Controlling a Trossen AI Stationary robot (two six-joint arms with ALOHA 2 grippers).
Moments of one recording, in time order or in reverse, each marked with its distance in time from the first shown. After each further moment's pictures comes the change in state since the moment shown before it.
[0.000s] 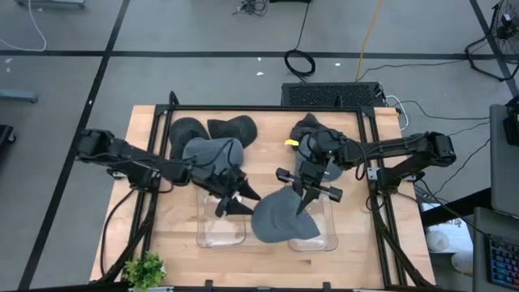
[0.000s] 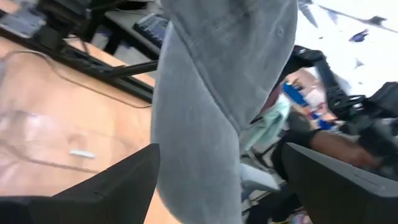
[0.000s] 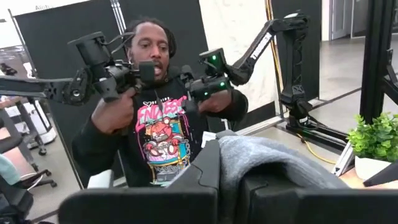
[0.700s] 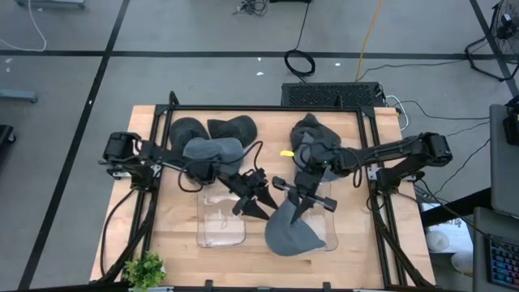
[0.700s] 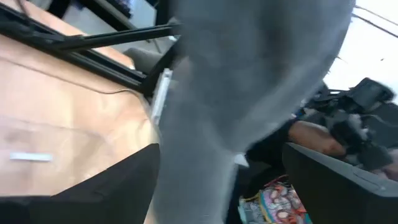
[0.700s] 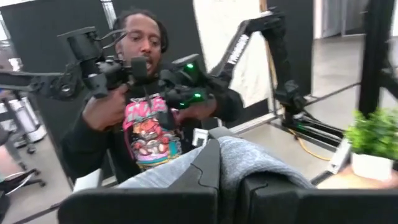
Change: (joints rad) left arm 0.087 0.273 0.200 0.050 0.283 -0.040; right arm 0.081 0.046 0.000 -0.001 0.098 -0.053
